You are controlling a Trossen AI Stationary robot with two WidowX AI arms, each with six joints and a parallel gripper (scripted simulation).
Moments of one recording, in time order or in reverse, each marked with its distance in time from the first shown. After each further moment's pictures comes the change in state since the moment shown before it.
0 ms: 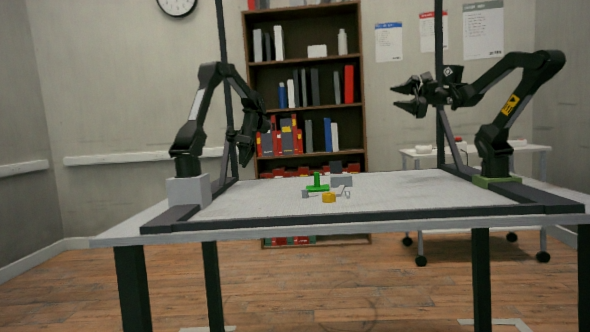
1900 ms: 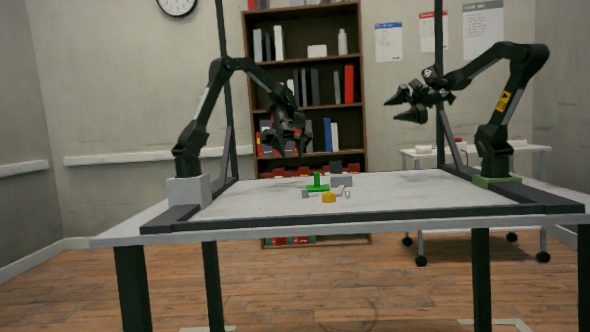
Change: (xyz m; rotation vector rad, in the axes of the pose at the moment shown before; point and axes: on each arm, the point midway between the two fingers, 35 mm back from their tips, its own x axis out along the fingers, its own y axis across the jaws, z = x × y) left arm 0.006 0.003 -0.047 0.019 0.237 0.253; right arm -0.032 0.153 -0.177 1.092 0.589 0.100
